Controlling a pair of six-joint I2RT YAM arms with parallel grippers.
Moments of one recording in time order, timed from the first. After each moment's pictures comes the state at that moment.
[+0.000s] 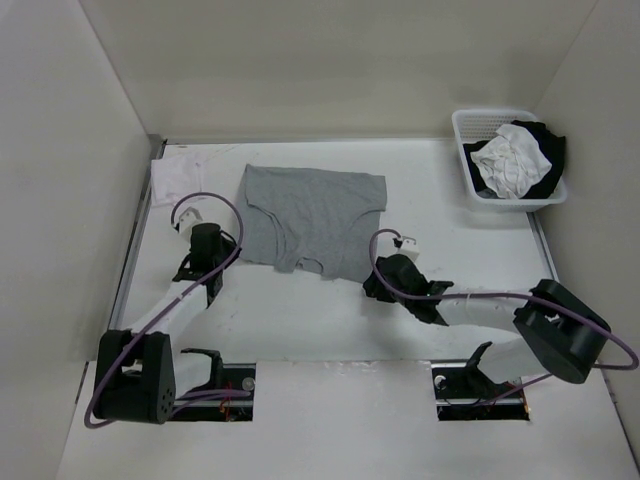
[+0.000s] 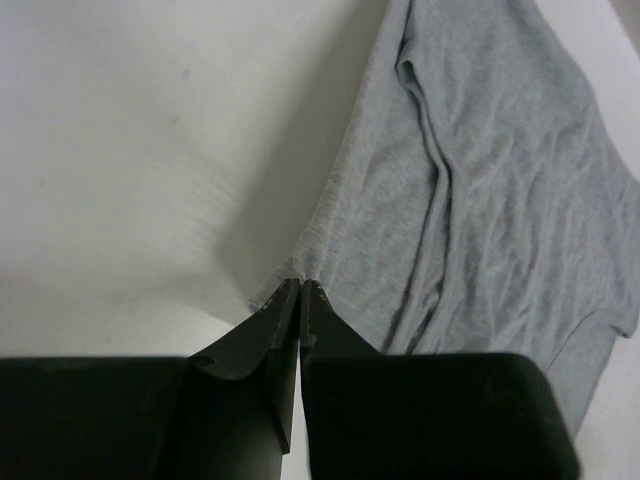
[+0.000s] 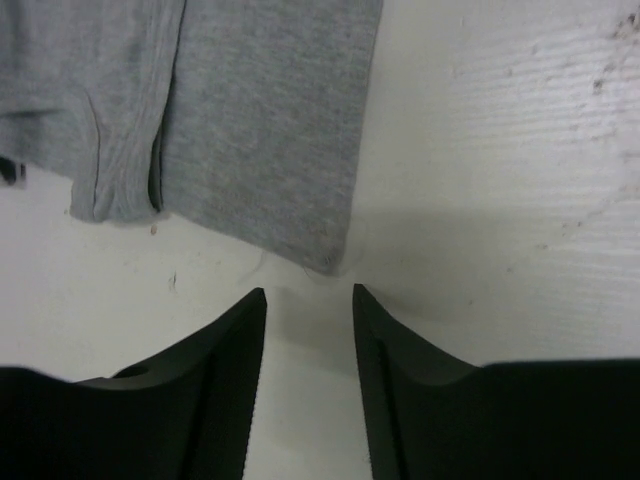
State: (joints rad) left arm -0.10 1.17 0.48 0.12 -0.20 -0.79; right arm 0.83 1.36 0.47 0.16 0.29 0.87
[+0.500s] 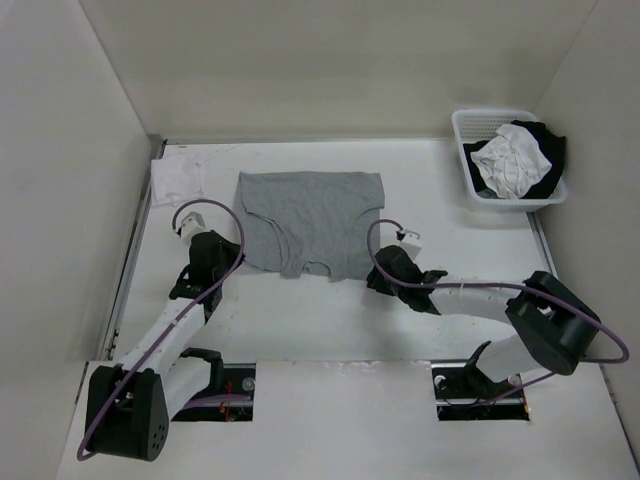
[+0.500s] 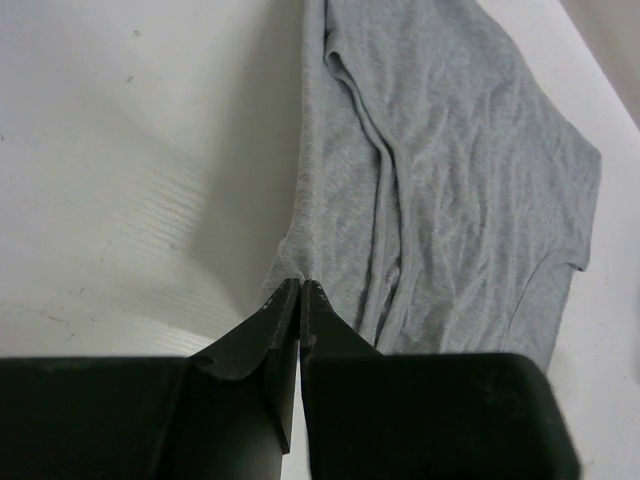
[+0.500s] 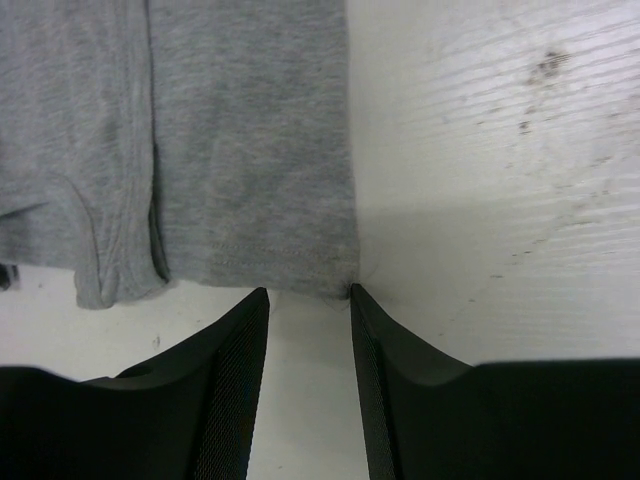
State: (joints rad) left arm -0.15 0.98 0.40 0.06 -0.17 -0.80; right arm 0.79 1.44 0.58 0.04 0.37 0.93
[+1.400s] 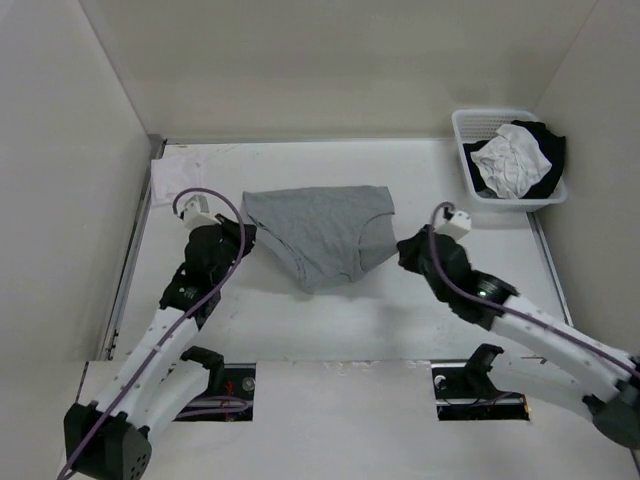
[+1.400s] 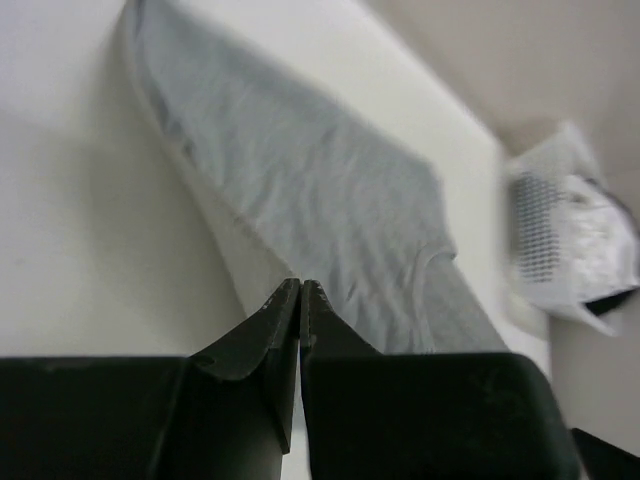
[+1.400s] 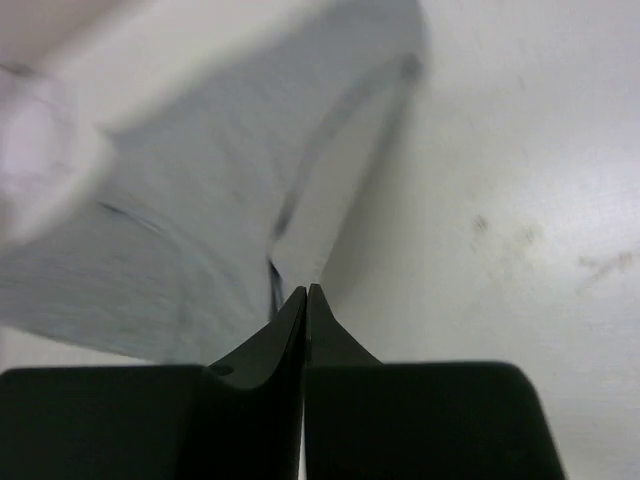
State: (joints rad) left arm -0.30 0.81 0.52 -0.04 -0.17 -0.85; right arm 0.78 0.98 0.67 -0.21 0.54 0.84
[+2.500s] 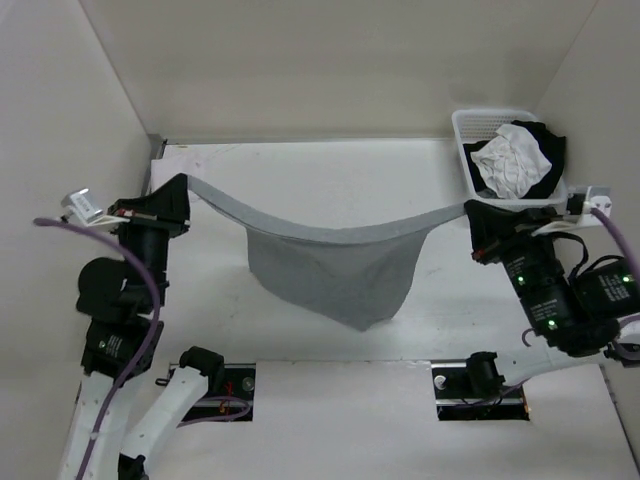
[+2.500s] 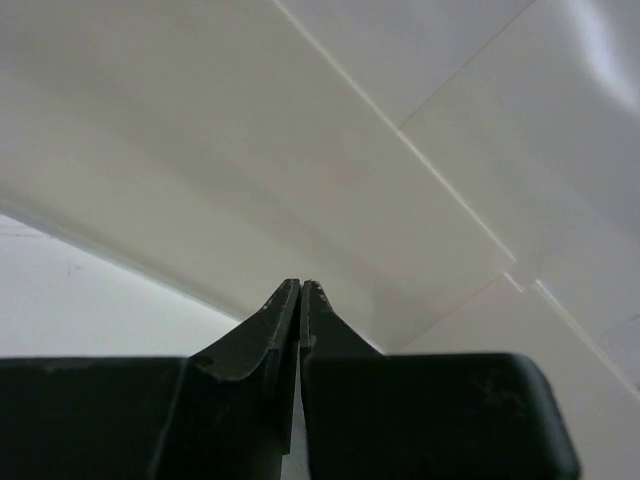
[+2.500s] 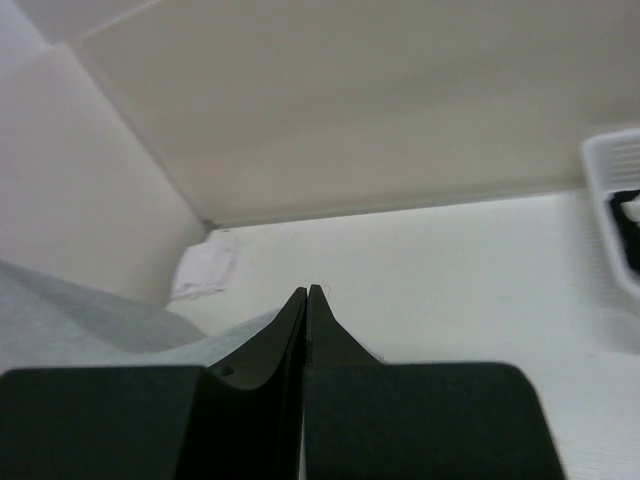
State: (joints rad) left arm -0.34 0.55 1.10 -0.22 -0.33 -0.72; right arm 1.71 0.76 1.22 0.33 1.40 -0.39
